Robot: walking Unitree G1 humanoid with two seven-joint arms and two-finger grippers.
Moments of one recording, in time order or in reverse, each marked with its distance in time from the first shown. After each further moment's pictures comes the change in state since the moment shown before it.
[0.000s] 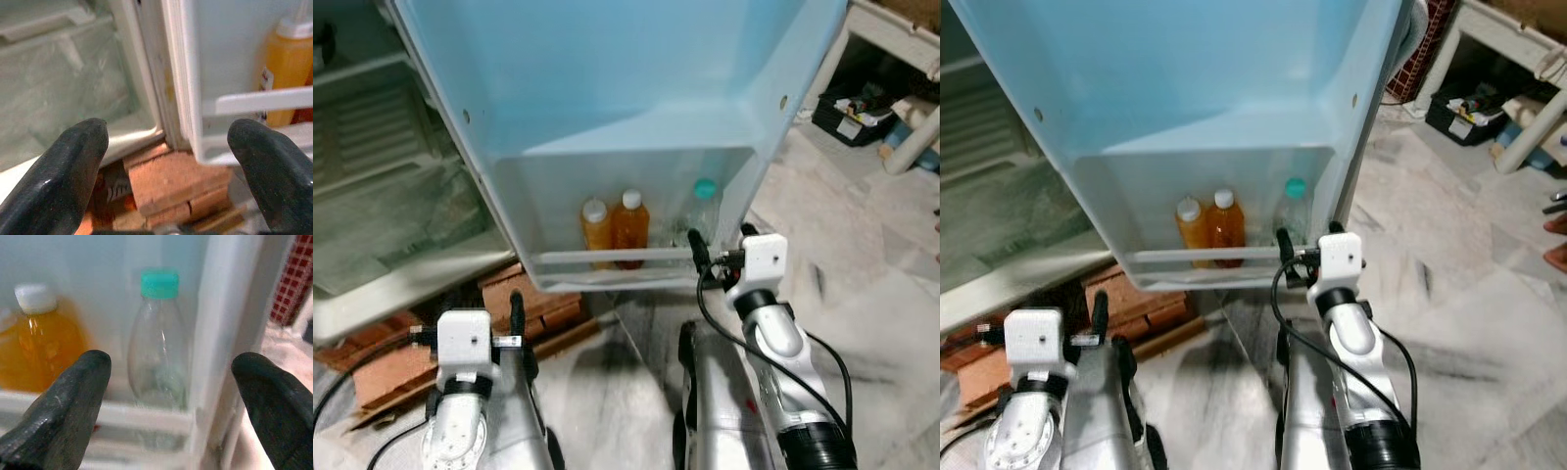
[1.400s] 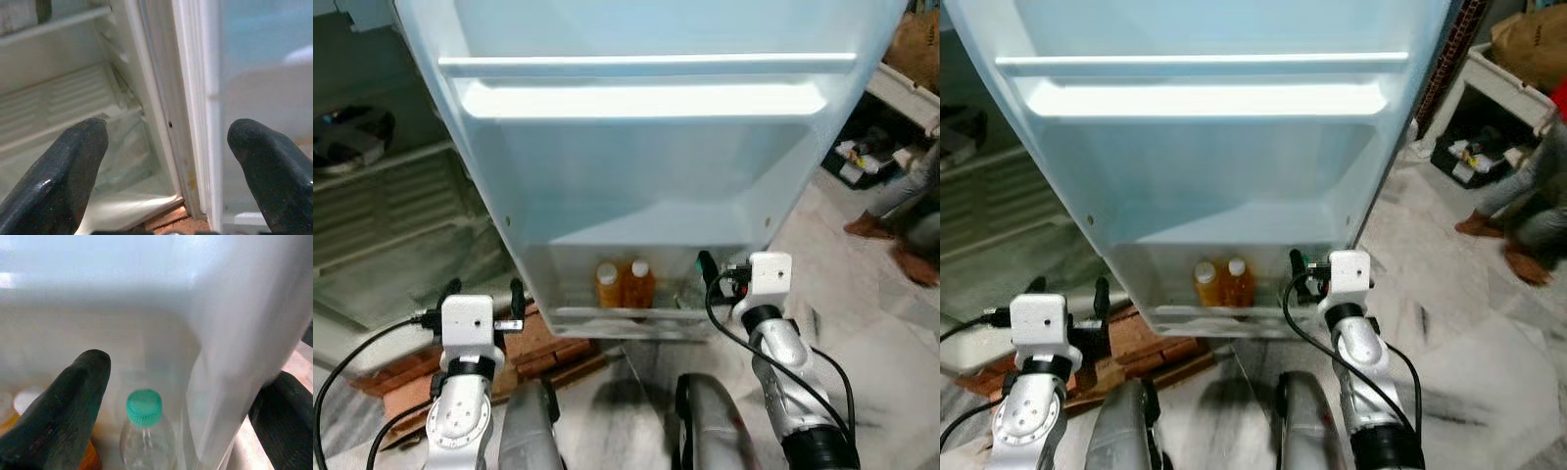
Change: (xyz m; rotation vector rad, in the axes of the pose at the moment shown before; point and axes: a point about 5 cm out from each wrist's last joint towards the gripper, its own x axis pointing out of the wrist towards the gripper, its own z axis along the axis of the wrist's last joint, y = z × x) left arm 0.024 0.000 0.009 0.013 -0.052 0.008; right arm 0.003 -0.007 -0.021 0.018 0.086 -0.029
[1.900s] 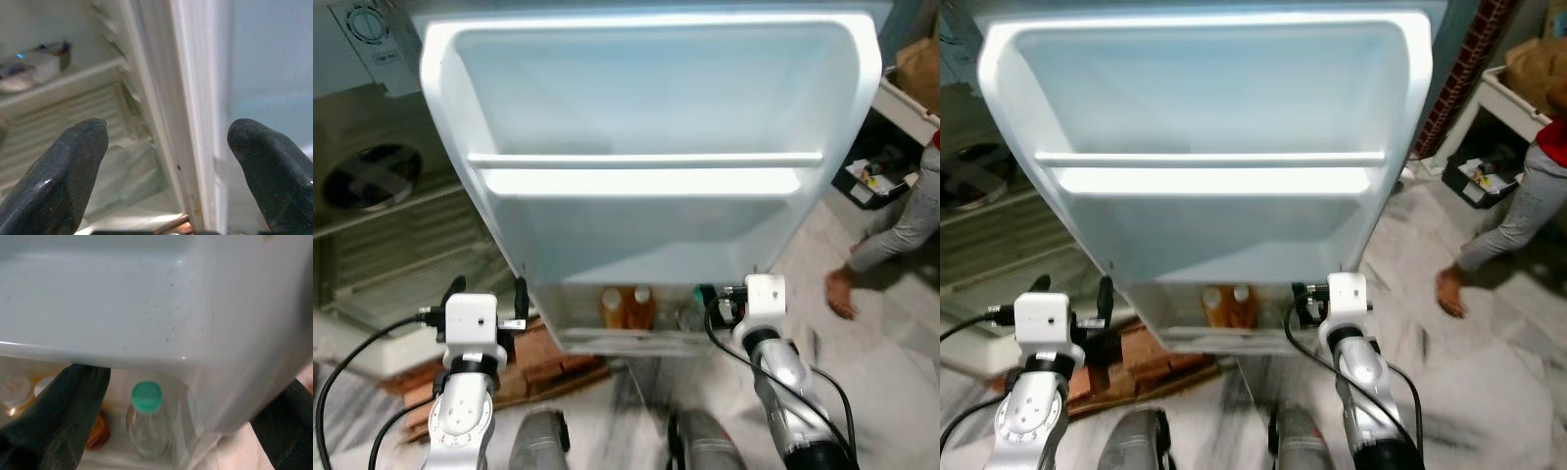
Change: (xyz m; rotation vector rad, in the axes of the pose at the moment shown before) left arm 0.001 -0.002 0.000 0.004 -0.003 -0.018; right arm -0.019 -0.007 -0.039 -0.007 0.164 -0.014
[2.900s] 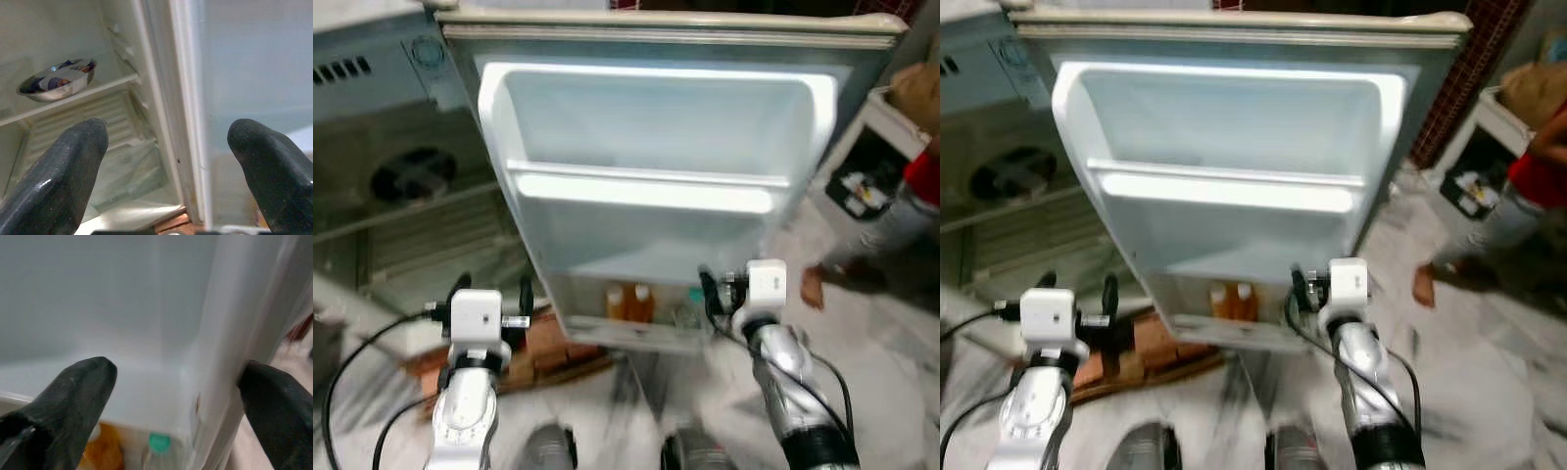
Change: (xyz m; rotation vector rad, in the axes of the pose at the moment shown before) left arm 0.004 -0.004 0.001 -0.004 -0.004 -0.021; right arm 0.018 0.007 0.042 0.009 -0.158 0.046
